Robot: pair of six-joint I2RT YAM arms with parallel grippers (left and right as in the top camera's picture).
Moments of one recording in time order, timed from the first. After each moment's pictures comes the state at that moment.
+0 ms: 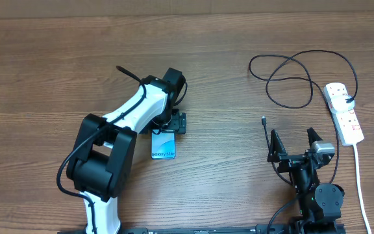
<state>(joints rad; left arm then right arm) -0.44 2.03 1.36 -0.96 -0.03 -0.45 0.05 0.01 0.02 -0.04 -0.04 0.15</state>
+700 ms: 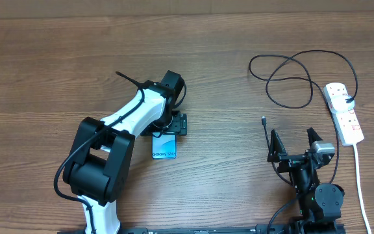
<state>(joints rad) -0.44 2.00 1.30 -0.90 0.01 -0.45 0.05 0.01 0.02 -0.04 -0.04 0.15</state>
